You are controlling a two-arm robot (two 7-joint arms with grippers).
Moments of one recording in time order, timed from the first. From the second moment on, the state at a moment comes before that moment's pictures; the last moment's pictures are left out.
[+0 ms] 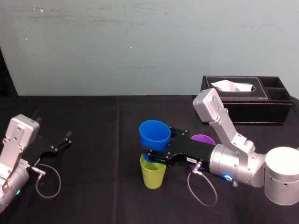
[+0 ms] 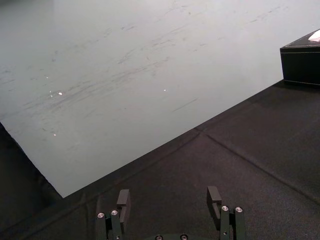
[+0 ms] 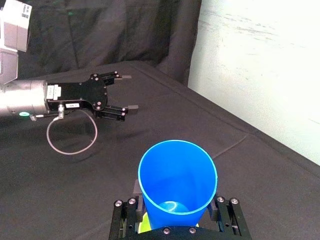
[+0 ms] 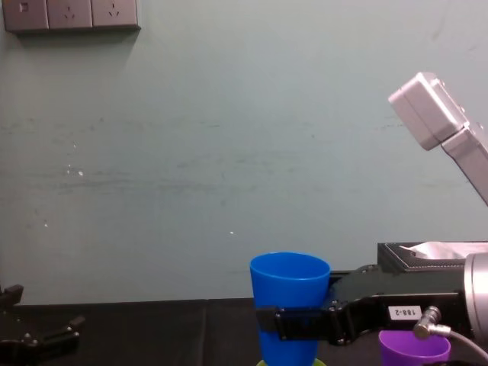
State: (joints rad) left arm -0.20 0.60 0.45 -1.41 -0.25 -0.12 0.03; right arm 0.36 0.48 -0.54 -1.57 0.36 0.24 0.50
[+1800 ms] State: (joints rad) left arm -0.20 0.60 0.45 -1.41 -0.25 -0.12 0.03; right arm 0.37 0.45 -0.55 -1.50 0.33 0.21 0.51
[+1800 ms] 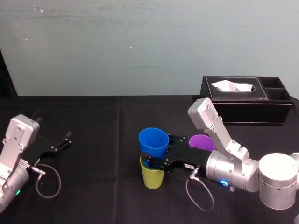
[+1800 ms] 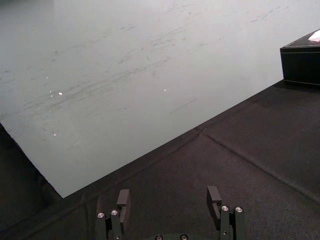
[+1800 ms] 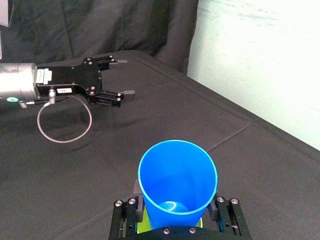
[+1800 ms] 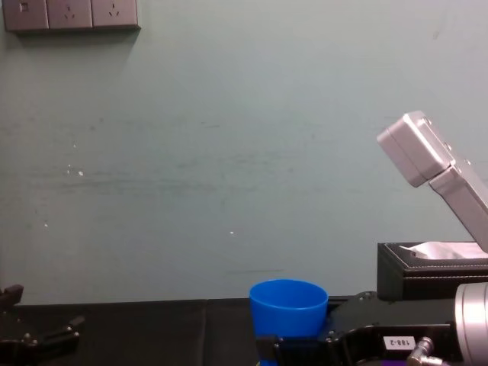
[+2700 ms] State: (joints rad) left arm -0.20 0.60 0.45 -1.41 -0.25 -0.12 0.03; right arm 0.37 0.45 -0.55 -1.50 0.33 0.22 0.51
